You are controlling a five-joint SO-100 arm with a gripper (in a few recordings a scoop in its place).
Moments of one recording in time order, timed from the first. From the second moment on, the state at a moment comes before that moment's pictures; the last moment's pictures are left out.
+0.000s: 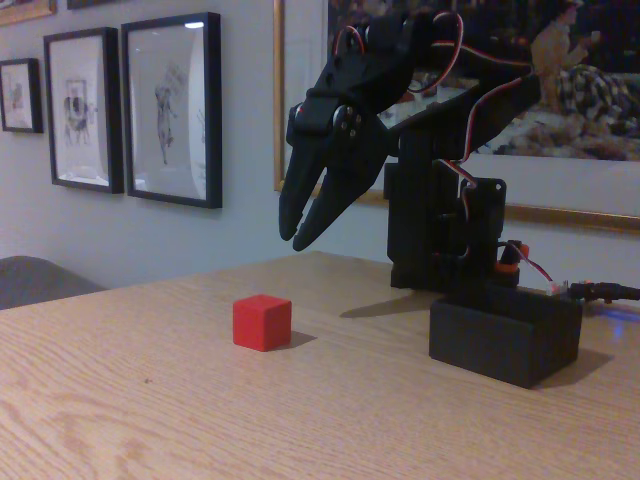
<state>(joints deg) -1.6 159.1 160.0 59.5 2.4</state>
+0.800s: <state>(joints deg) 2.1 152.8 155.8 58.6 2.9</state>
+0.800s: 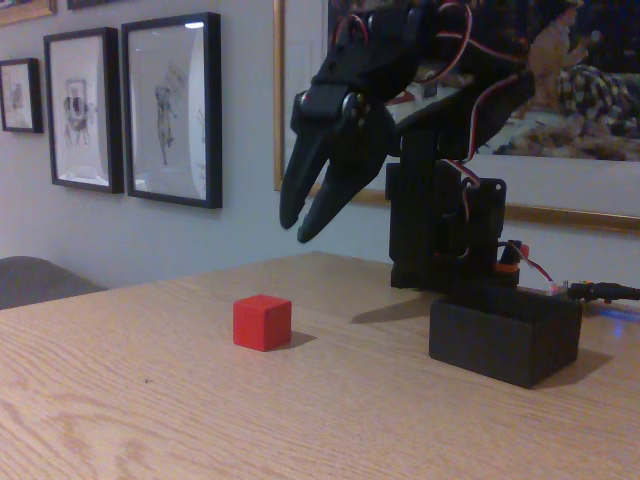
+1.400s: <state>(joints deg) 2.7 121.5 140.2 55.1 5.5</state>
